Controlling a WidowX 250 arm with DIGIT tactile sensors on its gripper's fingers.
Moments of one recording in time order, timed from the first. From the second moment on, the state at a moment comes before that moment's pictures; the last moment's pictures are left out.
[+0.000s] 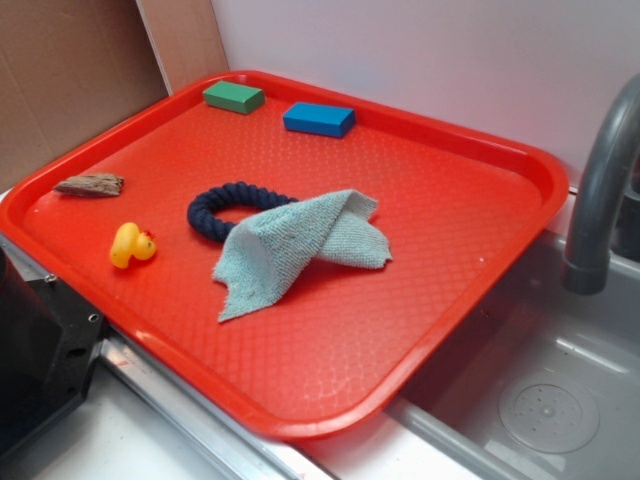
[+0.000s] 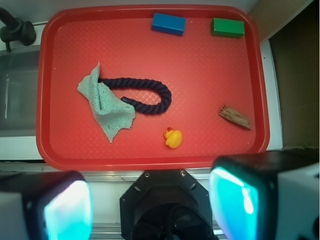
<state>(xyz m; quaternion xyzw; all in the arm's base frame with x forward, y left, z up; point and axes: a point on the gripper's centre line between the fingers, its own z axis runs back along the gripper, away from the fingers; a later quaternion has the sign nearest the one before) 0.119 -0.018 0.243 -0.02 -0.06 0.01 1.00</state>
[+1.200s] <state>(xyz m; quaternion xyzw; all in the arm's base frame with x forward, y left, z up) 0.149 0.117 0.118 0.02 0.03 -0.27 0.96</state>
